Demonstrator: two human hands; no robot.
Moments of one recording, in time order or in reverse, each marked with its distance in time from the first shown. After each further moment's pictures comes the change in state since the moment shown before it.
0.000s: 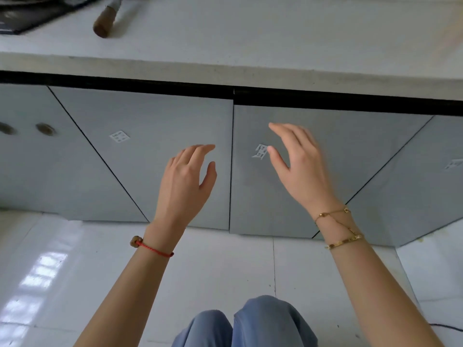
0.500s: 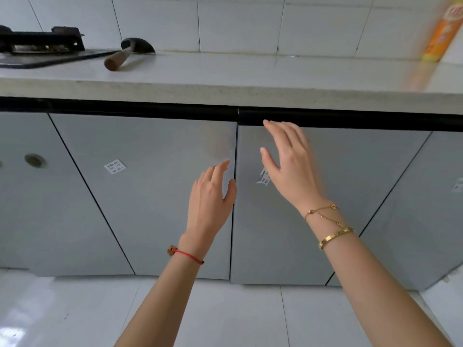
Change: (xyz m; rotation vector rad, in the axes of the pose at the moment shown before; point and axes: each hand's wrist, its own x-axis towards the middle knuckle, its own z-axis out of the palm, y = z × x) left_hand 0.020 -0.024 0.087 -0.146 0.132 0.020; right_hand 0.028 0.006 0.050 -0.148 0.247 -0.096
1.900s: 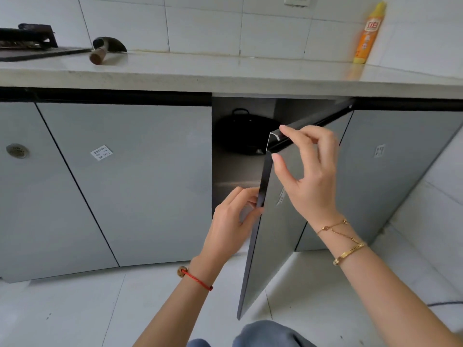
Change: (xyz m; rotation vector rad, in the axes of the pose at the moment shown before) left_hand -0.116 0.074 -0.029 -0.552 -0.134 0.251; right_hand -0.094 -0.060 -0.121 -0.031 0.321 -0.026
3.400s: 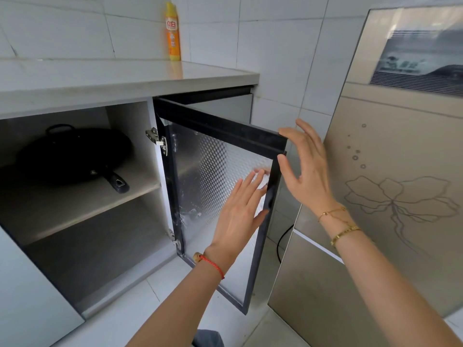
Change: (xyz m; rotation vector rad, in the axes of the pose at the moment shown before) left_hand 0.018 0.163 0.271 0.025 -0.347 0.531; right_hand -0.063 0.153 -0.282 -0.529 -0.141 0.287
